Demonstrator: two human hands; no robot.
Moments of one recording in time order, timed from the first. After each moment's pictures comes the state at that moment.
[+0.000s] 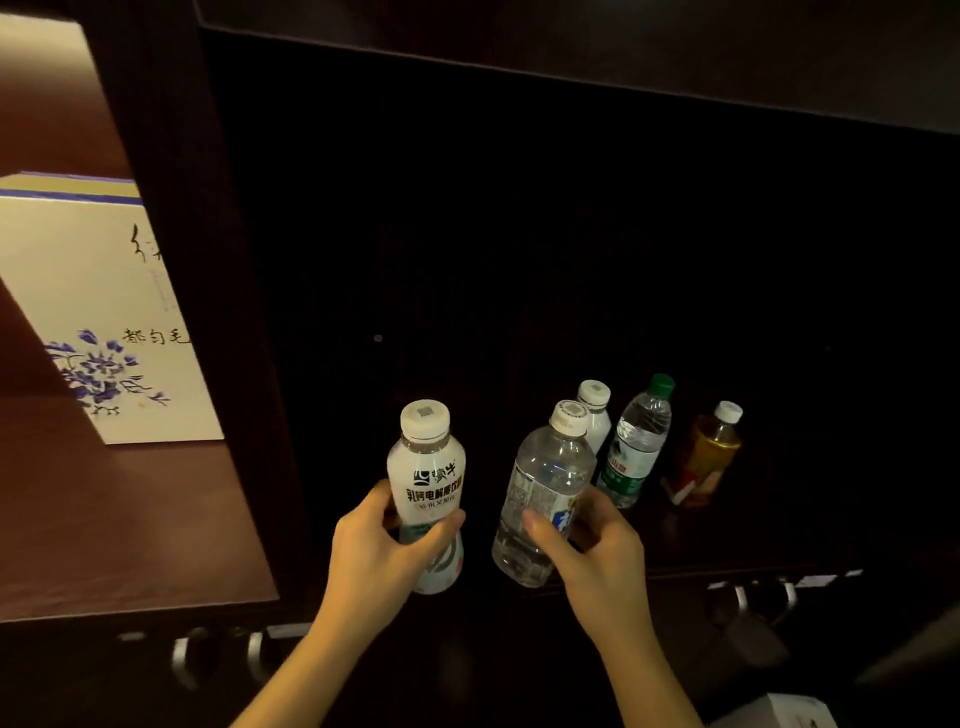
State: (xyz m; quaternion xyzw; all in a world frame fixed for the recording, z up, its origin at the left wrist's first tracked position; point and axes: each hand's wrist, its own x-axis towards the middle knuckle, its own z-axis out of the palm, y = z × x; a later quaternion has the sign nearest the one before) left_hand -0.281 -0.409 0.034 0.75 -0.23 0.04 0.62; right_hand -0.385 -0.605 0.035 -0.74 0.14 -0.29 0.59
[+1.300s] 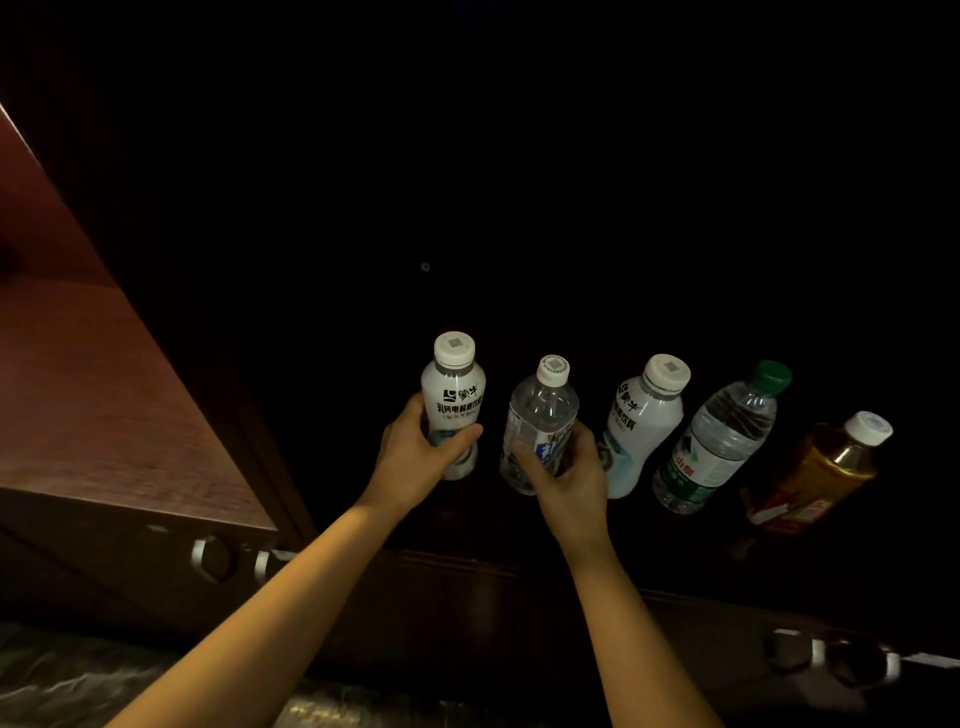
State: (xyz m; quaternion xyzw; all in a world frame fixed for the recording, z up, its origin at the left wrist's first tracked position) left_hand -0.179 -0.478 -0.035 0.82 -0.11 0.02 0.57; right_hand -0.258 -0.658 -0.045 -0.76 0.14 -0.21 0.60
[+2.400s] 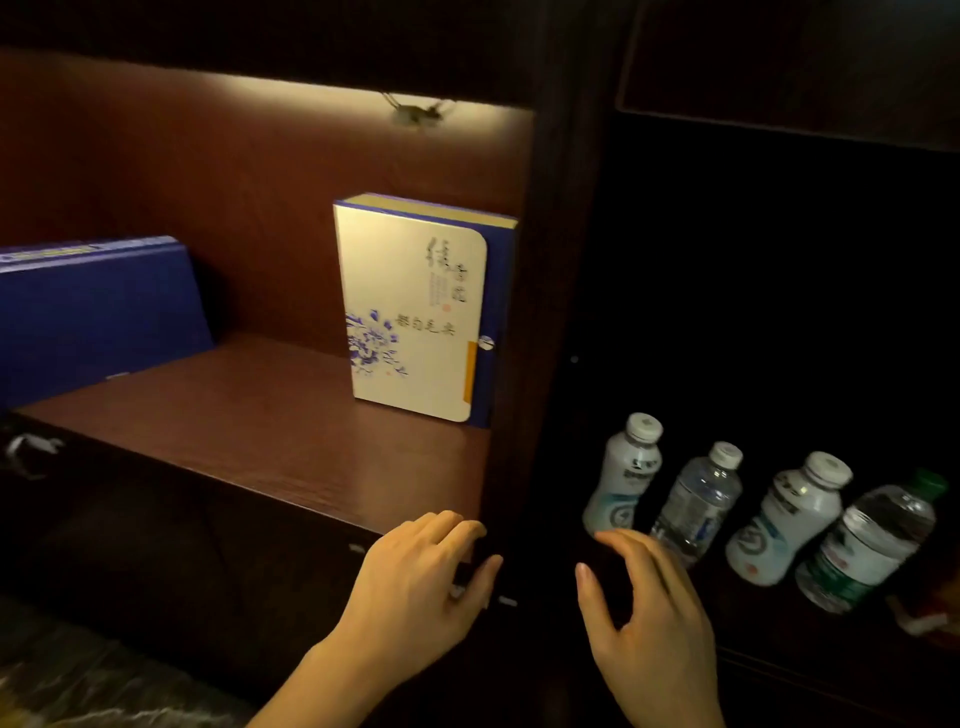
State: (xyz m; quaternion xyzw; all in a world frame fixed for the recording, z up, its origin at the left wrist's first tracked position) left_hand -0.324 -0.250 0.066 0.90 -0.27 0.23 0.24; right_hand -0.372 -0.470 0.049 -0.90 -0.01 -0.35 0.24
